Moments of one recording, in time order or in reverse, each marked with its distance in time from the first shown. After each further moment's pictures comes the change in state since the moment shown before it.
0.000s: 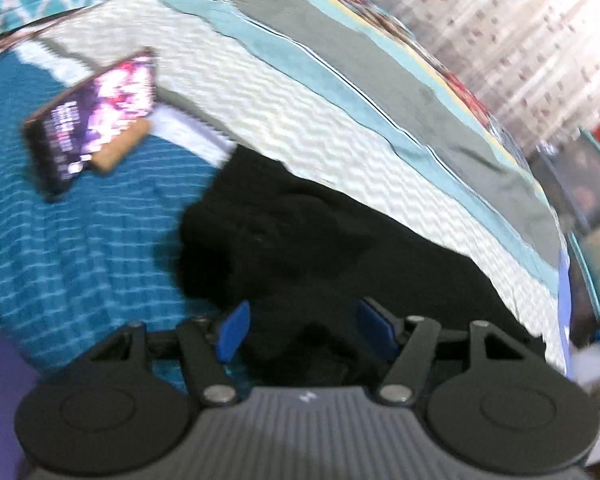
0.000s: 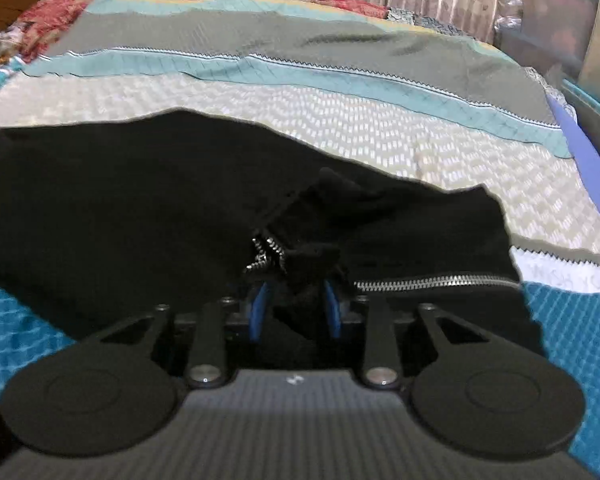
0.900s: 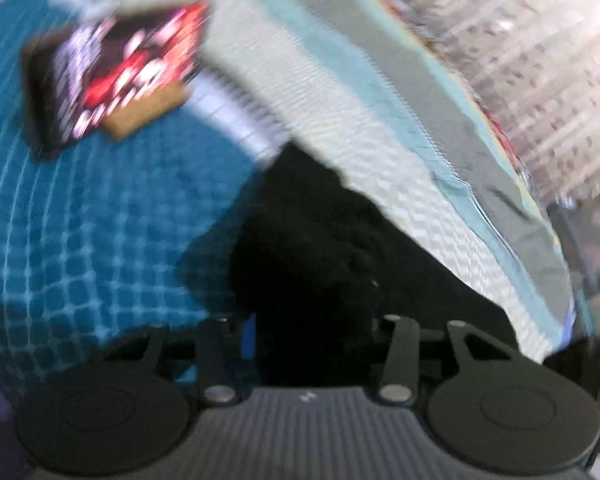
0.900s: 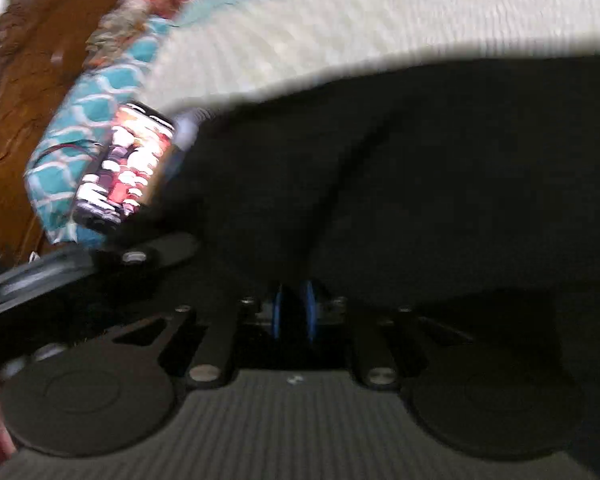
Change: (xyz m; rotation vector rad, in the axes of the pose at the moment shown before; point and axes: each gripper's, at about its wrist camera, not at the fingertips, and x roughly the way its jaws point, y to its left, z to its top) left arm 0.056 0.025 0.005 -0.089 -0.058 -0.006; right arm 0.082 0.206 0.093 0.296 0.387 0.725
